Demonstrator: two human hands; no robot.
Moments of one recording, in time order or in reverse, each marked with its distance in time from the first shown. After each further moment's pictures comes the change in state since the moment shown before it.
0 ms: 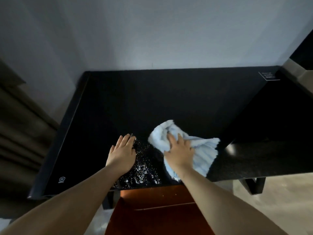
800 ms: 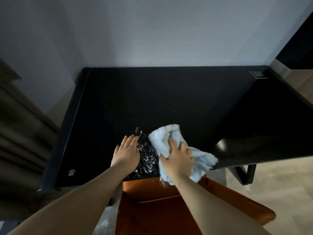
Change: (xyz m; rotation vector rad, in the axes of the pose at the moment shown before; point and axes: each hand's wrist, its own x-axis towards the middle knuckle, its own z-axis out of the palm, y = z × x) left_hand -0.024 -0.022 0.006 -0.063 -0.011 0.077; right_hand -0.057 -0.031 0.024 -0.001 0.118 0.146
